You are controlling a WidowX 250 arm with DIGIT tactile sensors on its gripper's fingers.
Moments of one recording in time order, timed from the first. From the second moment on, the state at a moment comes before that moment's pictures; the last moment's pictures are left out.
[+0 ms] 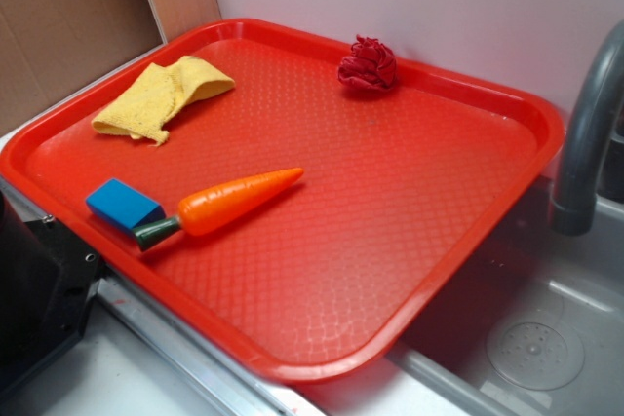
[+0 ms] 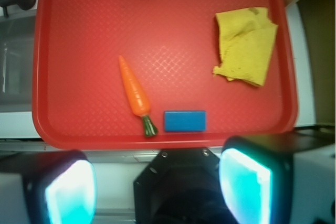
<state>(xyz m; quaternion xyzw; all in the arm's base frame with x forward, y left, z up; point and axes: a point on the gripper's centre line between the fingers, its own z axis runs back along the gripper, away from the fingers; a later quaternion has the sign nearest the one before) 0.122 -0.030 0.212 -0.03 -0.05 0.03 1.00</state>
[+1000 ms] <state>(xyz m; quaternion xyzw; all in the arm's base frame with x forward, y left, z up) 0.167 -0.067 0.095 -0.01 -0.06 -0.04 1.00</state>
